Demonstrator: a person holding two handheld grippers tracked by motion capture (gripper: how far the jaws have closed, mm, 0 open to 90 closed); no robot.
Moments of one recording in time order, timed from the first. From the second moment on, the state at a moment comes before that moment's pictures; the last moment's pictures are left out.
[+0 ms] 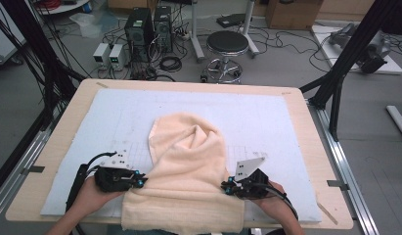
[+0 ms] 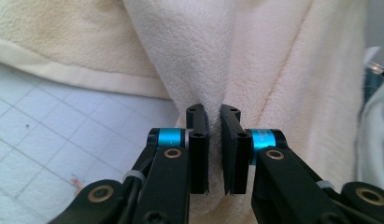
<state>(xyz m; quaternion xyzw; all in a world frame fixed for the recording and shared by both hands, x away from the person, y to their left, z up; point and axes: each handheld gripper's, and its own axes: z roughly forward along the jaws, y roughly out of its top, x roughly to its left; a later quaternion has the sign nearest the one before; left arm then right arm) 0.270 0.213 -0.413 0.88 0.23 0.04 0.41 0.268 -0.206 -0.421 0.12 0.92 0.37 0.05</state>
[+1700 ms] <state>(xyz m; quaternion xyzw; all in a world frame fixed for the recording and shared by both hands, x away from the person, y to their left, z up) 0.308 0.213 -0.398 0.85 0.26 0.05 0.45 0.315 -0.220 -0.408 0.18 0.90 0.38 0.08</state>
